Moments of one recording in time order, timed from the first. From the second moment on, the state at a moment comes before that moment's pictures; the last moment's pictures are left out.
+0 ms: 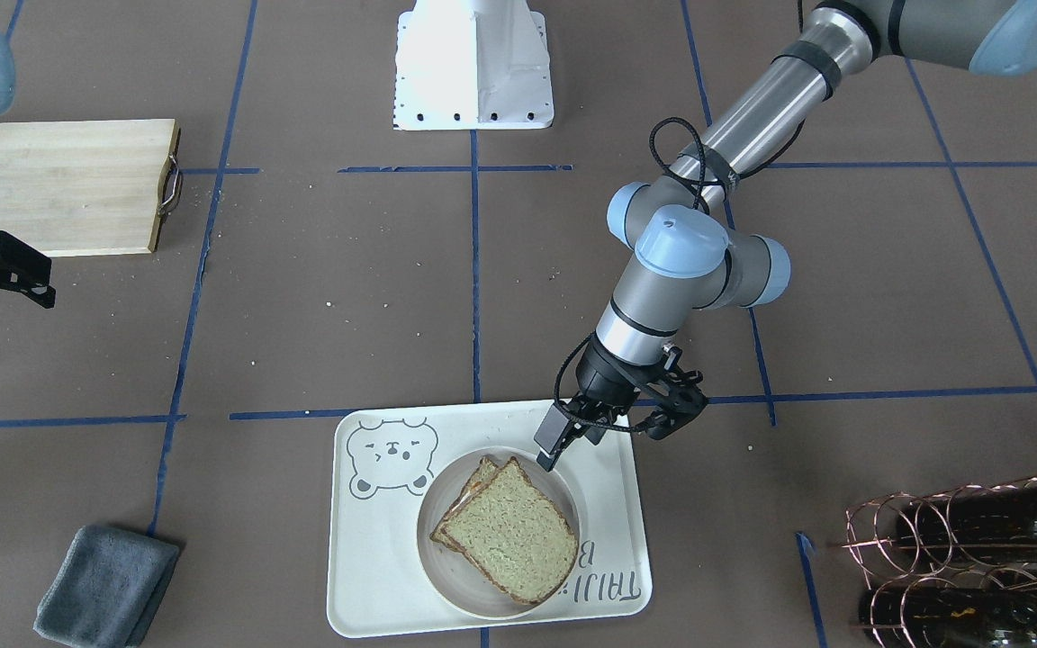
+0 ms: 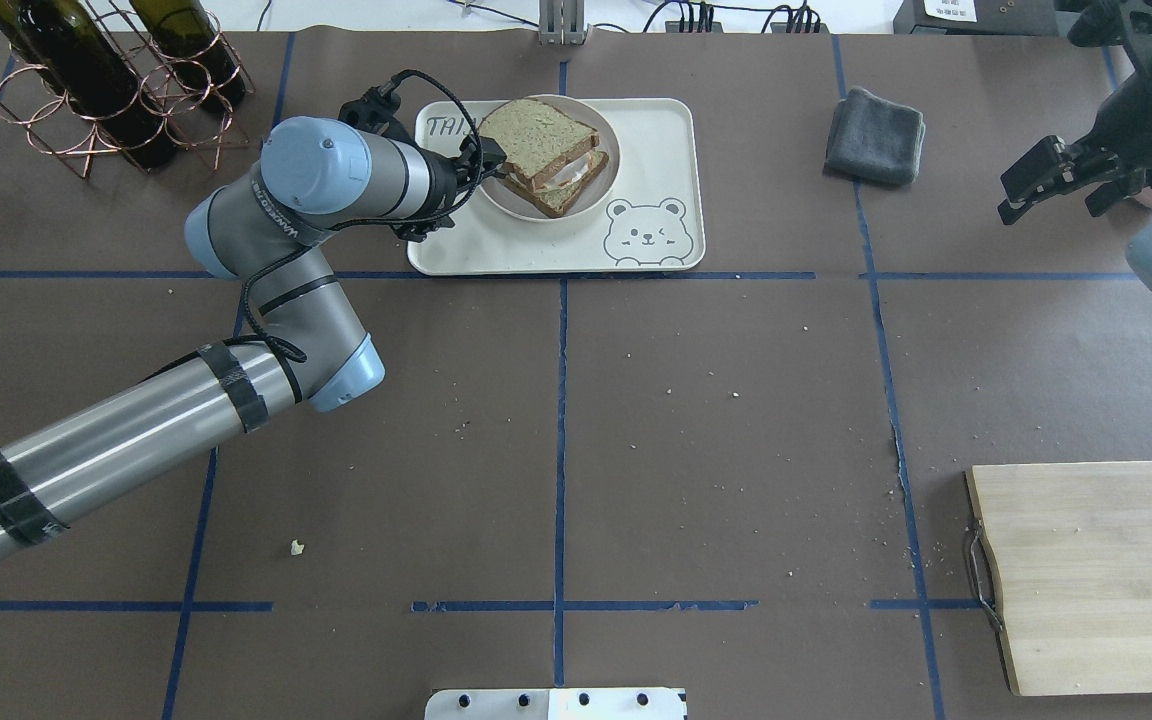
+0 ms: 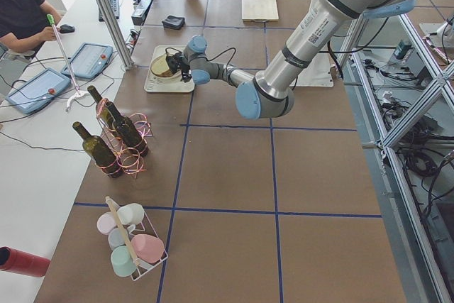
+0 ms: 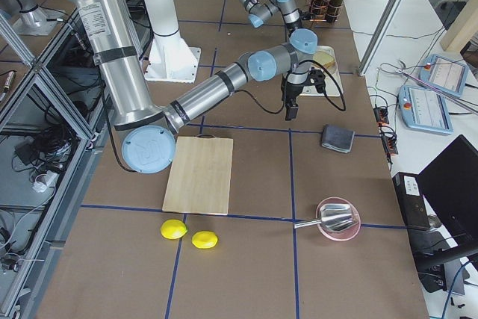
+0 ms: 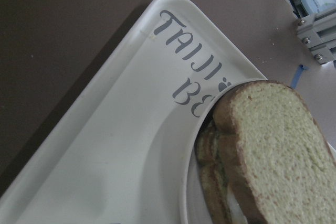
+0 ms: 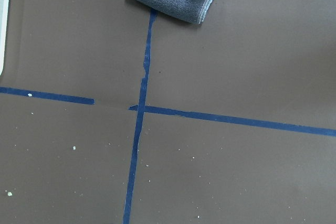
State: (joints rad) left arm -0.71 -2.35 -1.12 -2.46 -1.74 -1.80; right arm 1.17 -1.27 1.86 -1.79 2.30 0.43
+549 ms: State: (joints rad) left arm -0.76 -2.14 -1.51 -2.21 -1.80 -1.49; right arm 1.21 -1.30 1.87 -1.79 2.29 0.42
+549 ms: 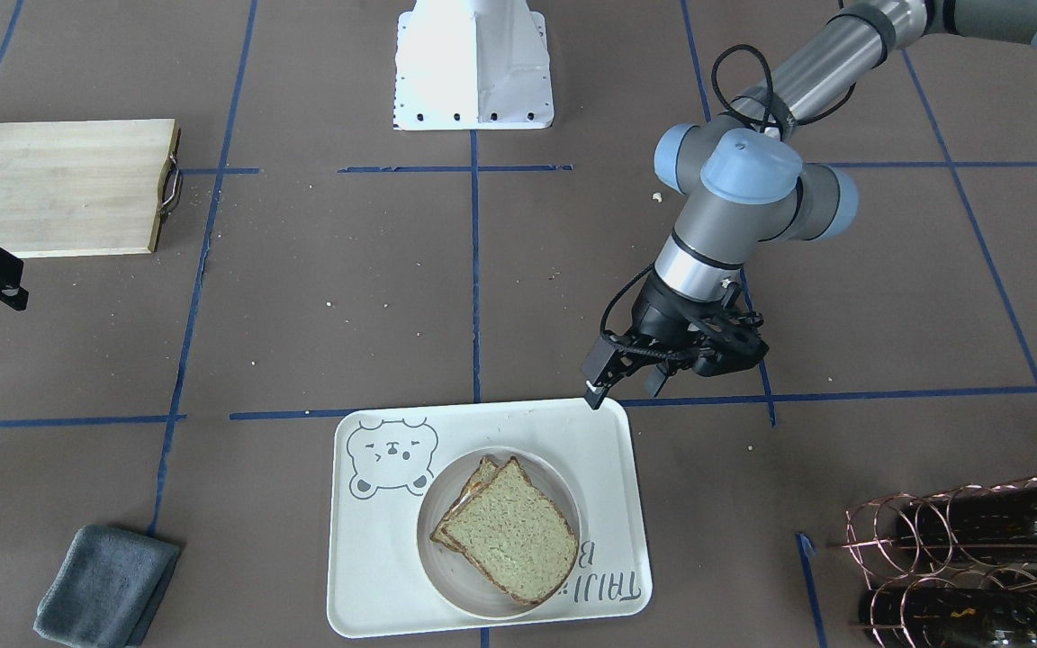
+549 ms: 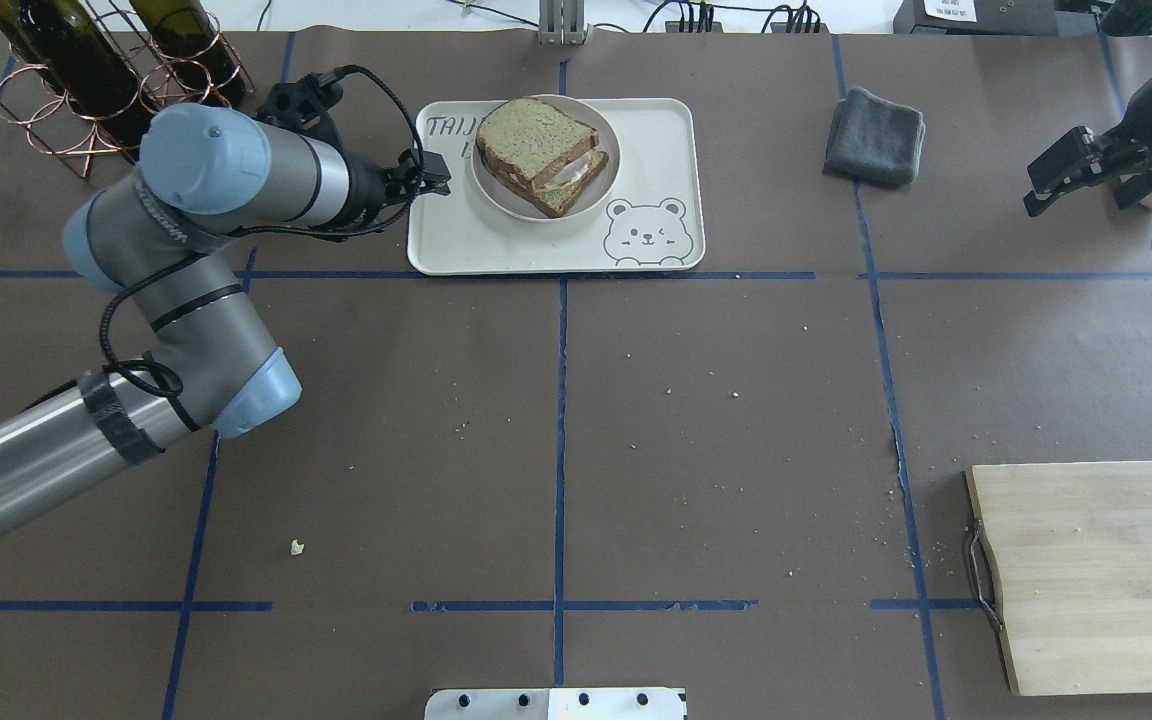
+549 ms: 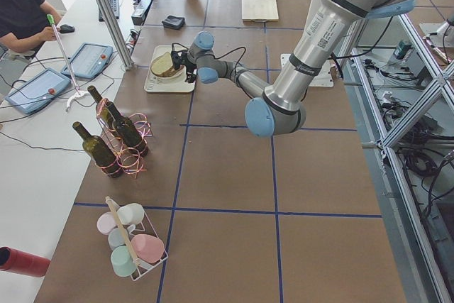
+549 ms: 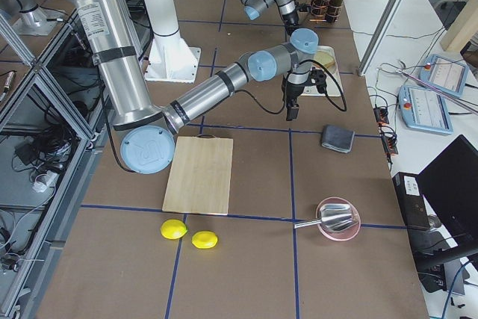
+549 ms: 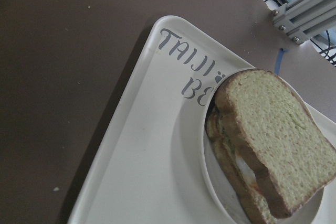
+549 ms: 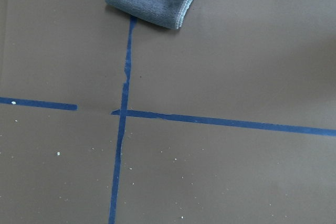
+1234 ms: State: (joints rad) left arm -0.99 -1.99 -1.82 -1.75 -1.83 -0.74; right arm 1.32 -1.38 1.86 -1.85 2.21 0.13
